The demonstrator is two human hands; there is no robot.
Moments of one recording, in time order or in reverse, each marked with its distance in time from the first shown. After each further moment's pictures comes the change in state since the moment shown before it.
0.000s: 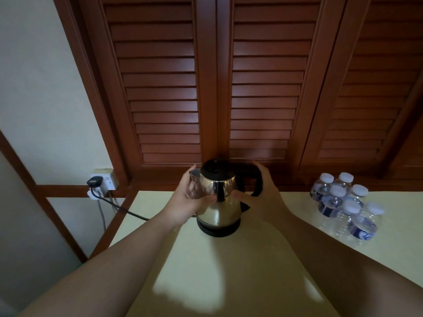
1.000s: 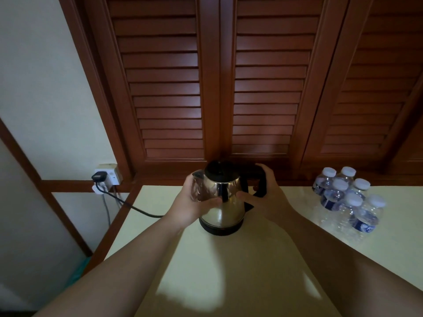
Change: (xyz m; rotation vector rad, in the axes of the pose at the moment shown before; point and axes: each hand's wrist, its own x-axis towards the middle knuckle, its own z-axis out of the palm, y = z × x) left_hand -0.019 -0.011 0.006 0.046 0.018 0.000; right_hand -0.017 0.001 -0.001 0.033 -0.057 0.043
